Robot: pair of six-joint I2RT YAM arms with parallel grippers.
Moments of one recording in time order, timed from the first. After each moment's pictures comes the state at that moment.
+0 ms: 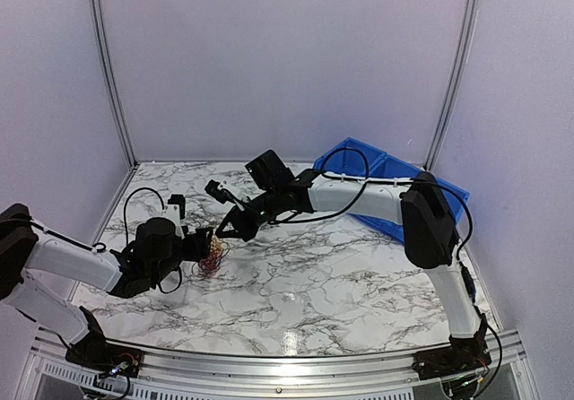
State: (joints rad) left arm -0.77 1.39 0.38 0.62 -0.45 -0.40; right arm 0.91 2.31 1.95 -0.39 -0.62 -0.08
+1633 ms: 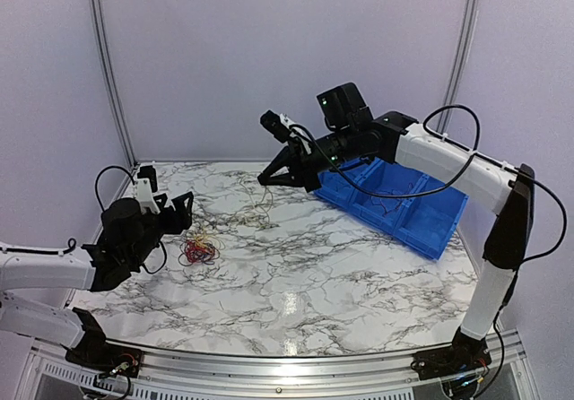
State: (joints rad) left arm -0.68 1.17 0.39 0.65 -0.47 -0.31; right arm 0.77 1.82 1.82 -0.60 -0.85 -0.37
